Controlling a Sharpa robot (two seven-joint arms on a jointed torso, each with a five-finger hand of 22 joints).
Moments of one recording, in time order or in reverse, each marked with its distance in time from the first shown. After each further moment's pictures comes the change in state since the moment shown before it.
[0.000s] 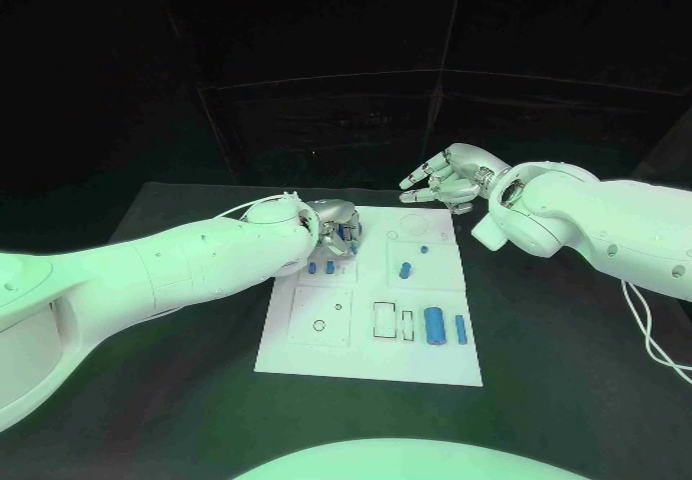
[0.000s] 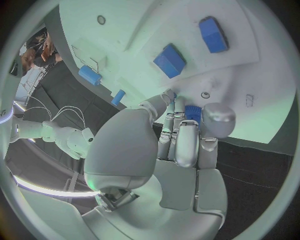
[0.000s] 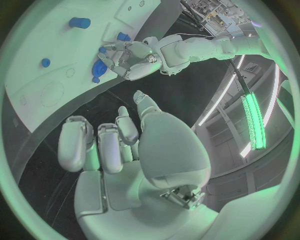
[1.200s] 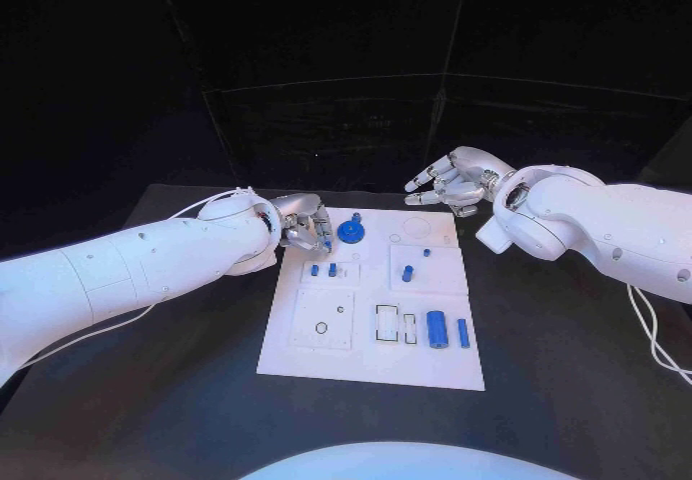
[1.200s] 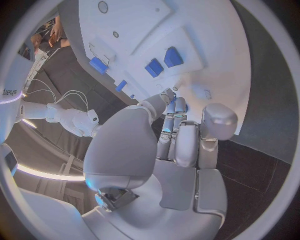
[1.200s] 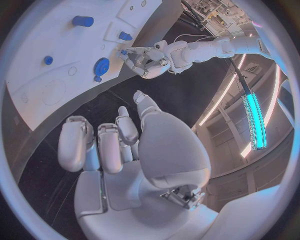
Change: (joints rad) left arm -0.003 -0.180 0.062 0.110 0.090 0.020 0.042; left_hand -0.010 -0.010 0.004 -0.004 0.000 0.016 0.002 -0.016 0.000 0.022 -0.006 -0.020 0.000 0.004 -0.004 0.000 -0.007 -0.015 0.000 0.000 0.013 0.017; right arm 0.000 -0.006 0.000 -0.007 0.000 0.002 0.000; right_hand 0.000 0.000 0.000 0.000 0.000 0.000 0.000 0.000 0.000 0.000 0.000 0.000 0.000 0.000 0.000 0.000 0.000 0.000 0.000 0.000 0.000 0.000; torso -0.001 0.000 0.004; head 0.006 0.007
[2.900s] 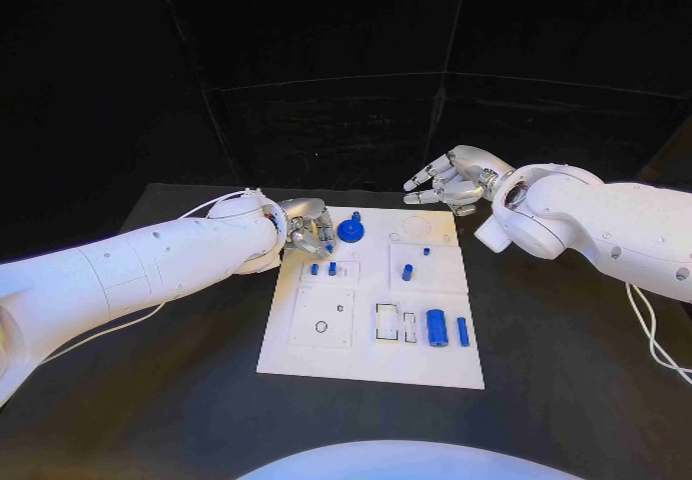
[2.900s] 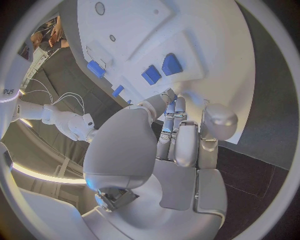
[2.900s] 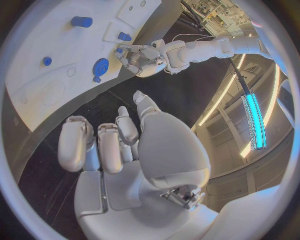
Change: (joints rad) left arm -0.010 0.046 0.001 -0.052 -0.004 0.051 -0.025; left_hand -0.003 -0.005 0.004 -0.007 0.000 0.011 -0.004 -0.009 0.001 0.010 0.004 -0.010 0.001 -0.004 -0.003 0.000 -0.007 0.000 0.000 0.000 0.006 0.008; right arm 0.000 0.002 0.000 0.001 0.000 0.002 0.002; right_hand 0.004 0.004 0.000 0.000 0.000 0.000 0.000 0.000 0.000 0.000 0.000 0.000 0.000 0.000 0.000 0.000 0.000 0.000 0.000 0.000 0.000 0.000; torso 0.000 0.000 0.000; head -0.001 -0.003
